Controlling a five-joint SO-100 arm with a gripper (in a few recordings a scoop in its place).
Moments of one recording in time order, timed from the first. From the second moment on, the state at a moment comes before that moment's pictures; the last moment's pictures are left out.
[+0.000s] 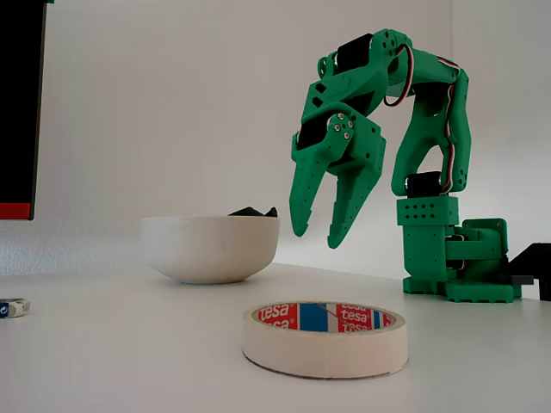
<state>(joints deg) -16.2 116.7 124.3 59.3 11.8</state>
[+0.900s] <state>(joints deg) -23.9 102.1 124.3 50.5 16.8</state>
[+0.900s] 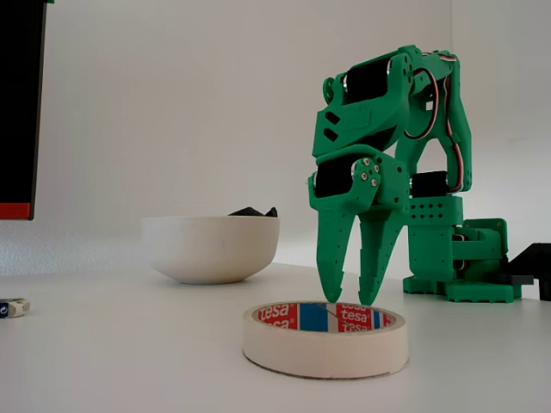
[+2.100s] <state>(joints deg) -28.6 99.0 124.3 52.0 20.7</state>
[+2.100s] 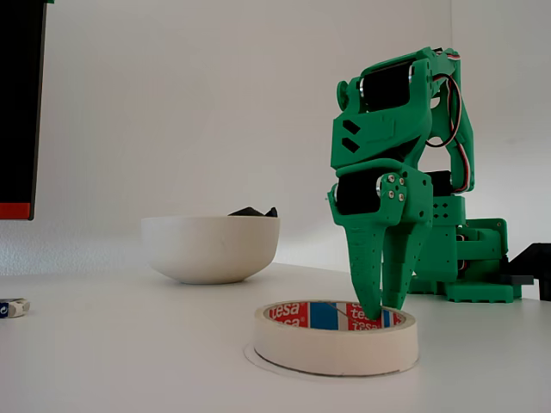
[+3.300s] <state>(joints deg) -25.7 113.3 124.3 58.6 16.3</state>
